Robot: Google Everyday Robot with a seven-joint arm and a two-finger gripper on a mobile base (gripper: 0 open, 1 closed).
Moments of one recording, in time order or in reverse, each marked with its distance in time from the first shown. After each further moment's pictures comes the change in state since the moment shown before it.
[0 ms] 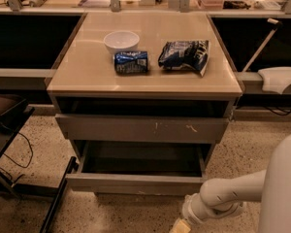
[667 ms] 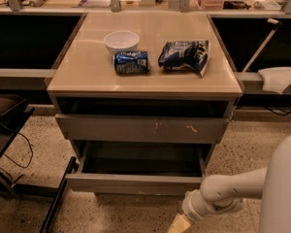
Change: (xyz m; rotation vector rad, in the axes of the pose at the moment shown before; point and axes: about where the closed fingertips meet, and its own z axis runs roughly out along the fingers) arm -0.008 -0.011 -0.002 0.008 -0.012 0.006
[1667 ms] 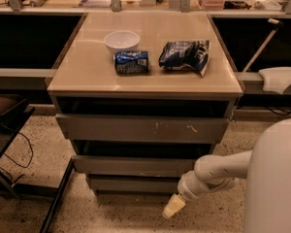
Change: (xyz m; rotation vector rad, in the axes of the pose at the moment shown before) arm -0.051 -0.042 -0.015 0.036 -0.006 -0.014
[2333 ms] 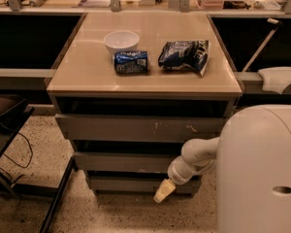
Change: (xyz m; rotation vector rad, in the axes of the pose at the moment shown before) arm -0.054 -0.029 0.010 0.006 0.015 -0.034
